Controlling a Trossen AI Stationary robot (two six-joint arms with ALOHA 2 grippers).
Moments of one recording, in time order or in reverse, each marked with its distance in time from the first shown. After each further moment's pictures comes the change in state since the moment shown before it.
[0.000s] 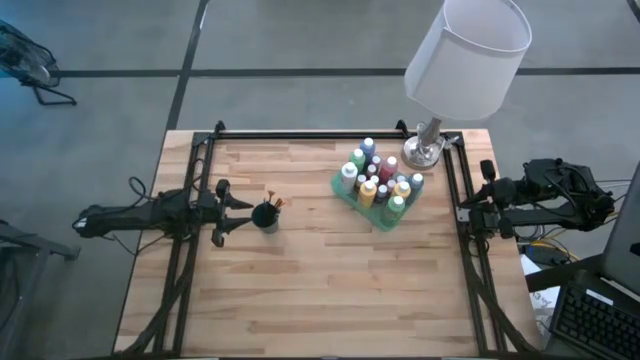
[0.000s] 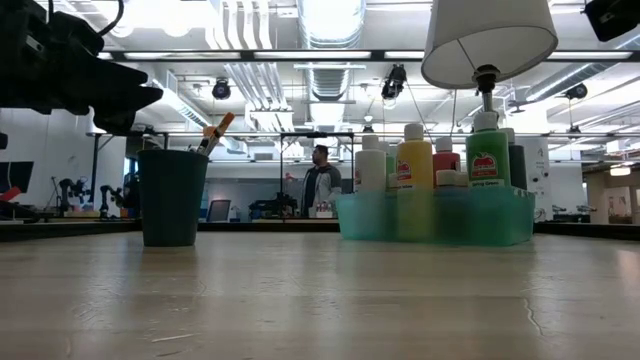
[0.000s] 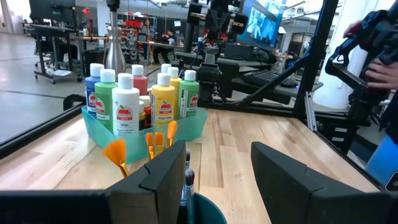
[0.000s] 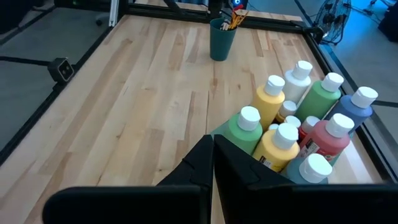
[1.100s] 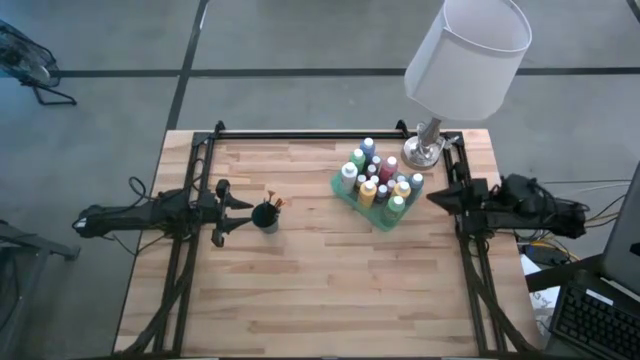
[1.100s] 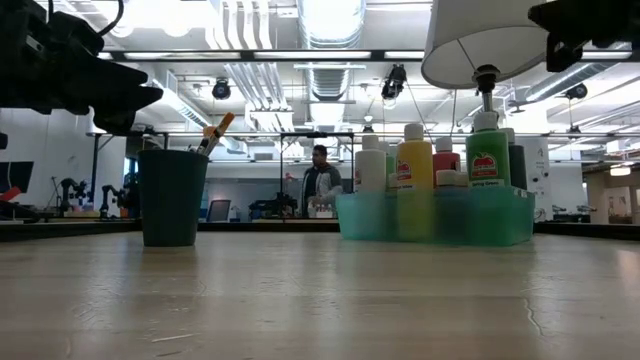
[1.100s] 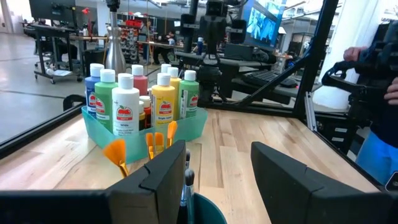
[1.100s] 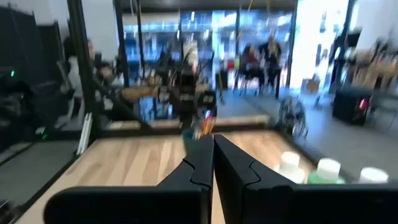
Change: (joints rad) left arm 0.000 0.000 0.000 0.001 0.000 0.000; right arm -0.013 -0.214 -0.560 0.893 0.105 0.139
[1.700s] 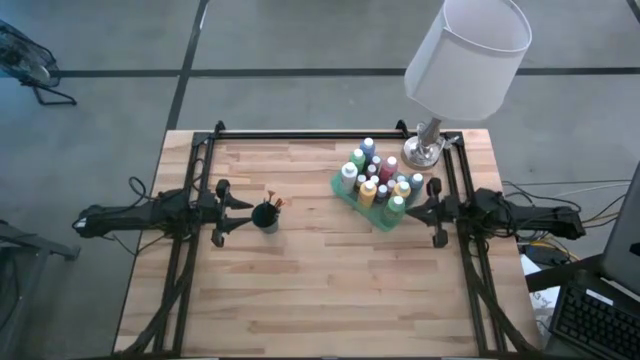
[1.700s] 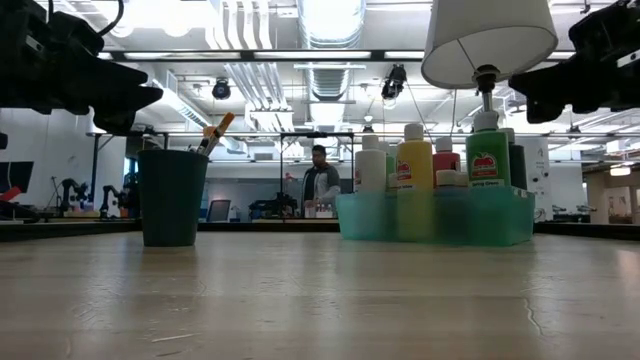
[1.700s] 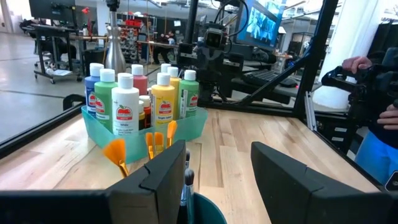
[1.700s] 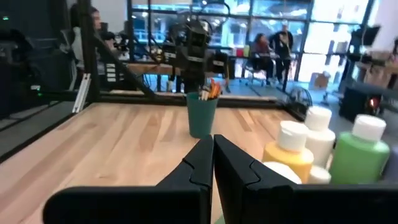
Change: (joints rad) left arm 0.000 0.011 0.001 -0.003 0.000 0.000; right arm -0.015 -0.023 -0.340 0.270 -0.051 -0.073
